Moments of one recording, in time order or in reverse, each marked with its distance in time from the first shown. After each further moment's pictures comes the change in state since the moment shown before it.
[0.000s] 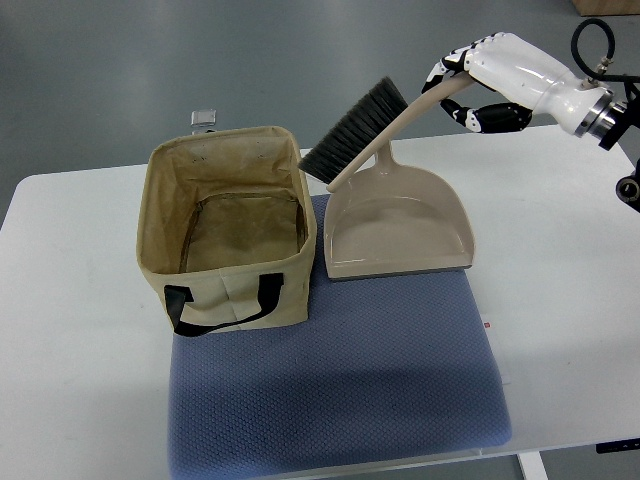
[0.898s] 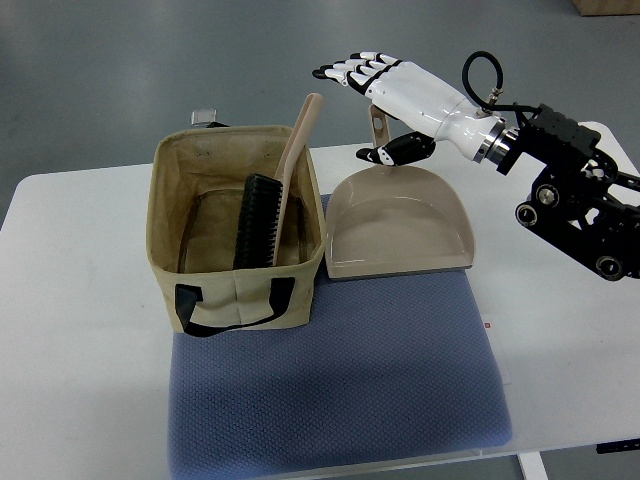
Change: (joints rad) left arm 0.000 0.000 0.000 0.000 0.000 0.000 0.000; right arm -0.030 0.250 0.024 -0.060 -0.090 -0.018 -0.040
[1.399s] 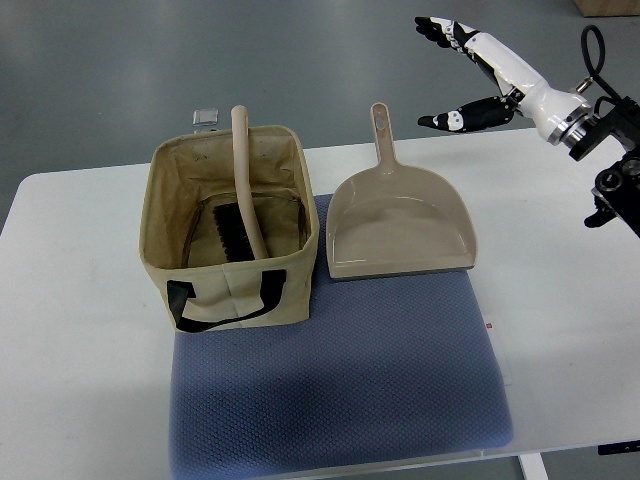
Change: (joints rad) left arm 0.000 0.000 0.000 0.000 0.000 0.000 0.000; right arm -0.231 0.036 0.550 -0.052 0.410 0.525 -0.014
